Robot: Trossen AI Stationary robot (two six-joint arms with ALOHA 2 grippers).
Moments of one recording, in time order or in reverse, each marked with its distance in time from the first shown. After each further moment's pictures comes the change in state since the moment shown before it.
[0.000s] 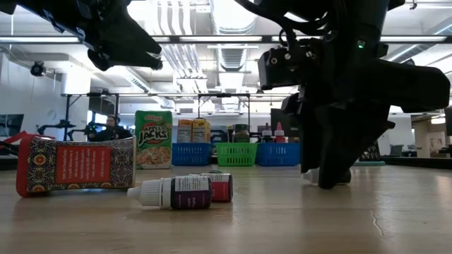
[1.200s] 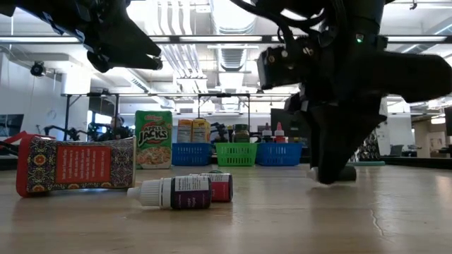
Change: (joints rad) left arm 0.000 0.000 -0.013 0.012 0.000 -0.003; right arm 0.000 -0.006 0.039 -0.059 -0.031 0.051
